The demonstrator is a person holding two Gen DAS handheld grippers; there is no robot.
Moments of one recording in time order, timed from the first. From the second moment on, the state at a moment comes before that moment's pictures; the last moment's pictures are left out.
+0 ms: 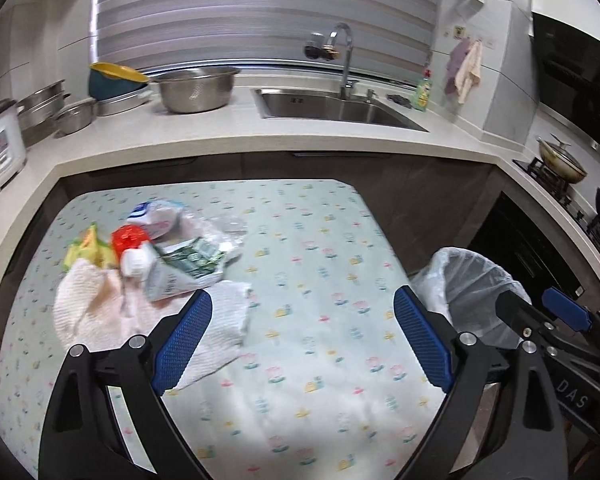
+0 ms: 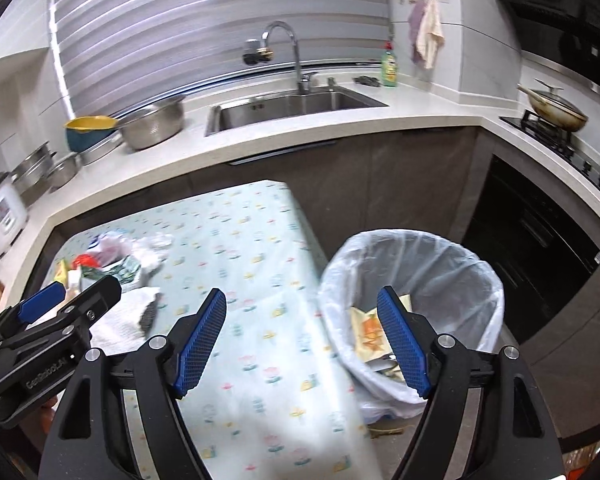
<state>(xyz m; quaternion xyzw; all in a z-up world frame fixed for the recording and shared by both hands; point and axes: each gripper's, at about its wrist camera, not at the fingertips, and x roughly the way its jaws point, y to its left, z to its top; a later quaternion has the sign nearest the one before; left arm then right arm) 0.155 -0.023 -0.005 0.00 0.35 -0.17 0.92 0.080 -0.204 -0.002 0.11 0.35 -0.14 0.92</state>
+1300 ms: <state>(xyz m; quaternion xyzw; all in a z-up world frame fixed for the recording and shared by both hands) 0.208 0.200 -0.092 -0.08 0.43 -0.02 0.90 0.202 0.032 -0.100 0.02 0.45 0.01 0.89</state>
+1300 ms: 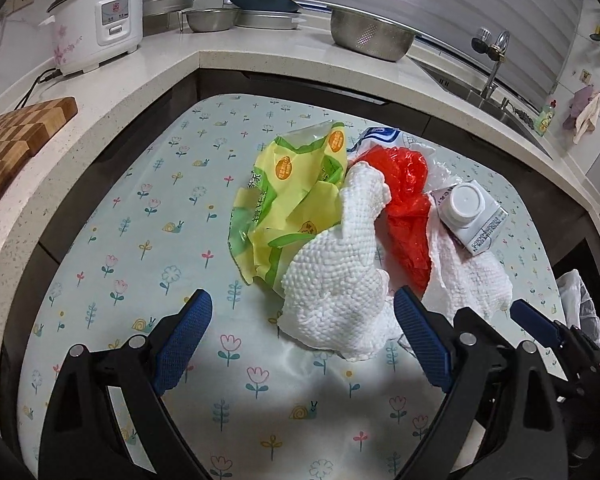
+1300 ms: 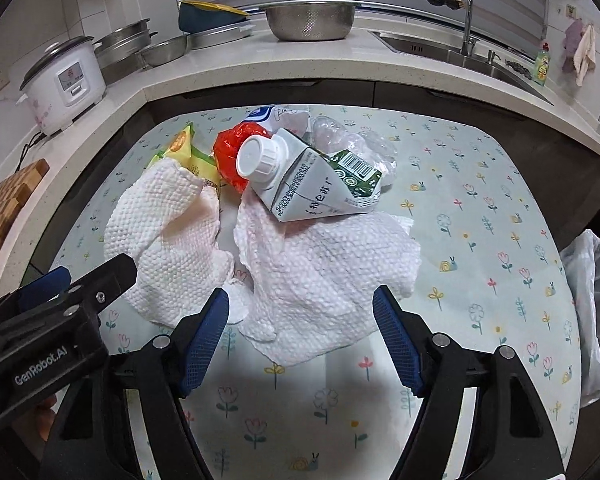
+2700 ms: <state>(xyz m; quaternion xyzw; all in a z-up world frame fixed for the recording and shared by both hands) 0.172 0.132 -0.066 -0.07 0.43 -0.10 0.89 0.116 -0.058 -0.032 0.10 0.37 -0.01 0.92</state>
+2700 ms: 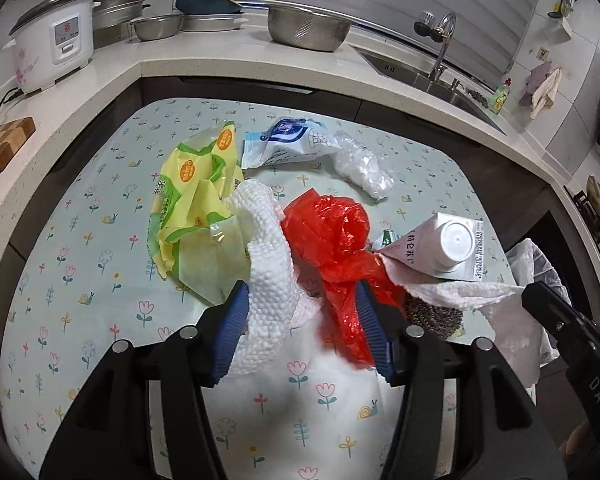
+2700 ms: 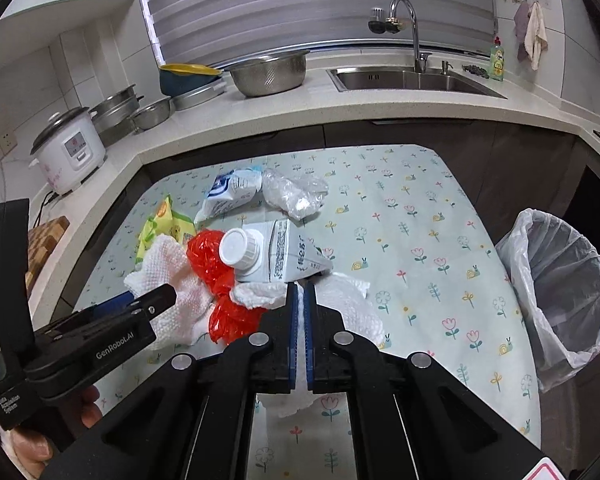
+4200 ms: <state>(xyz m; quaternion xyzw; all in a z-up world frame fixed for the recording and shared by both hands) 0.179 0.161 -0.100 -0.07 0.49 -0.06 0.87 0.107 -0.076 -0.006 0.13 0.33 0.00 0.93</state>
